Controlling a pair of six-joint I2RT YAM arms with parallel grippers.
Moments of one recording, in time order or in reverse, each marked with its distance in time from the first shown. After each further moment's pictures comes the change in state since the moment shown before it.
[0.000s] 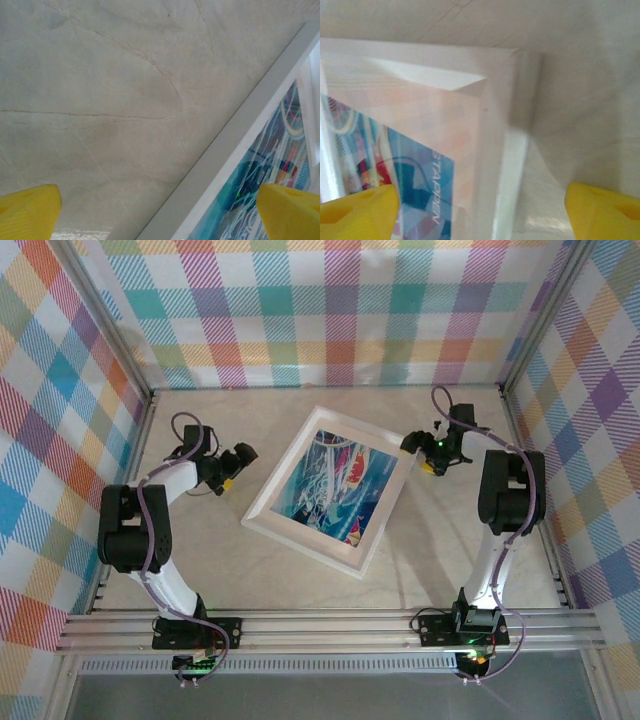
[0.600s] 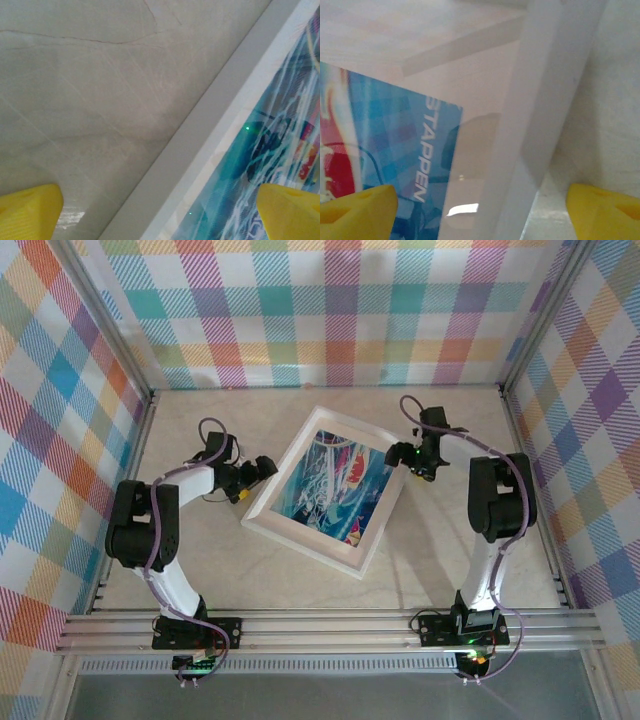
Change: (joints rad) left arm -0.128 0.012 -0.041 0.003 -0.002 0.044; right arm 0.180 -0.030 -0.012 -0.071 0.228 -0.039
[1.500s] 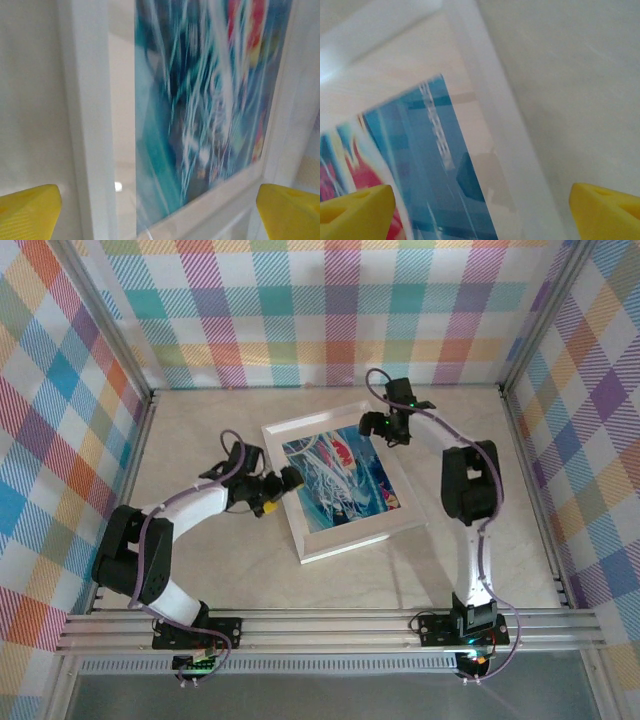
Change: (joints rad) left arm -0.195 -0.190 -0.052 -0.044 -0.016 -0.199; right arm 0.127 0.169 0.372 -0.018 0.186 -0.024
